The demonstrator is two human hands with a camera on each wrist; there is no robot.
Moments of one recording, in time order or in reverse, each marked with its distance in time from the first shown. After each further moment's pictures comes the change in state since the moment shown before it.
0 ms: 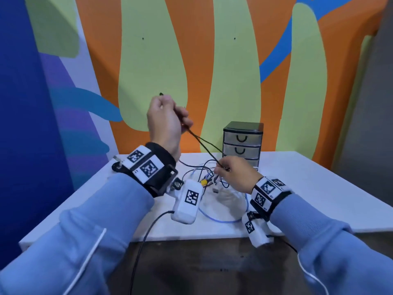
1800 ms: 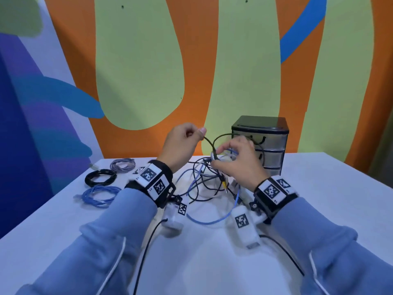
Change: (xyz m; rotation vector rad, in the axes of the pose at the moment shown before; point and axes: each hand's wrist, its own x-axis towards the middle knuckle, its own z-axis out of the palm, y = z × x) left_hand 0.115 -0.166 -0.003 0.752 -0.396 0.135; right_hand 0.110 0.060 0.033 0.390 0.324 0.019
